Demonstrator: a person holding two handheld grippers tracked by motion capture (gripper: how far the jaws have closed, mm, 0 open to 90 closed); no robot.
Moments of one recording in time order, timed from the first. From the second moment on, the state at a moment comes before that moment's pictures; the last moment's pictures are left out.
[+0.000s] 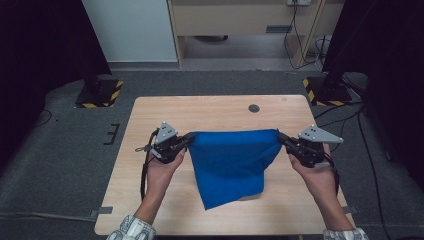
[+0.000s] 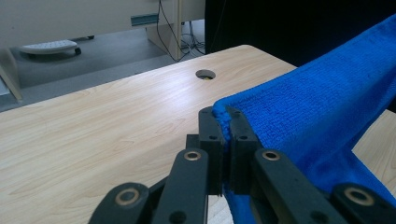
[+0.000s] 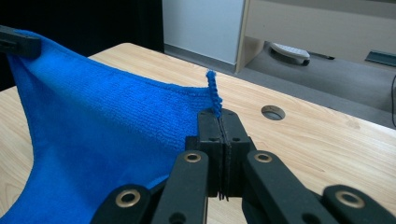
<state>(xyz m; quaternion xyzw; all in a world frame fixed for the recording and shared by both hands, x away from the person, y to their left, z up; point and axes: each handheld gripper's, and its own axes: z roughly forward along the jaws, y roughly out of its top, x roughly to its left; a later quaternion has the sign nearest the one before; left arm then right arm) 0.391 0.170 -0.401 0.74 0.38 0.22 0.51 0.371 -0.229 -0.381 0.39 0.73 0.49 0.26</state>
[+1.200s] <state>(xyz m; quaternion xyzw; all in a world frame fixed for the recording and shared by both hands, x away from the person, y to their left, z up) 0.413 0.172 -0.382 0.76 0.38 0.20 0.49 0.374 -0.226 -0.369 0.38 0.74 0.48 0.27</state>
